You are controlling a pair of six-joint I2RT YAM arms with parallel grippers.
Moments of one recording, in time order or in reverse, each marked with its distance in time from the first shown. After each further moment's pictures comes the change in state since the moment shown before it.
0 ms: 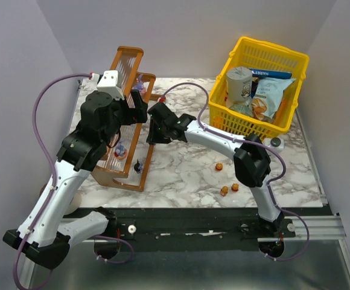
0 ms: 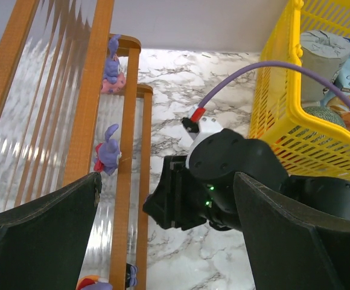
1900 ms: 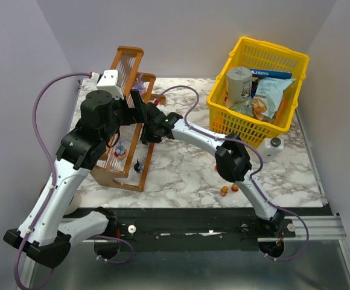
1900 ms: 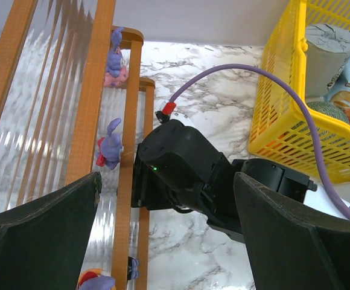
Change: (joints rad) left arm 0.013 0.012 0.027 -0.043 0.011 -0.007; right arm 0.006 0.278 0.305 -0.089 0.011 0.133
